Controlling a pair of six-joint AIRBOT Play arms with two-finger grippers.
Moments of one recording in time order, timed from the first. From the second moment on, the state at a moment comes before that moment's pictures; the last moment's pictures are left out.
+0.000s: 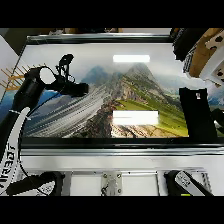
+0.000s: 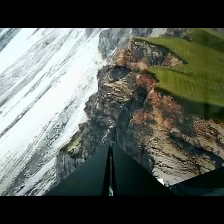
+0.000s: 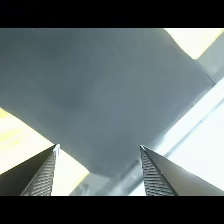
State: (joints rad) left arm -0.24 -1.36 1.37 1.25 -1.14 -1.61; right arm -0.70 -1.09 0.94 -1.53 1.09 1.79
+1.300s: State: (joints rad) left arm -0.24 -1.36 1.37 1.26 -1.14 -1.61; right arm -0.03 -0.77 0.93 -1.01 1.19 1.36
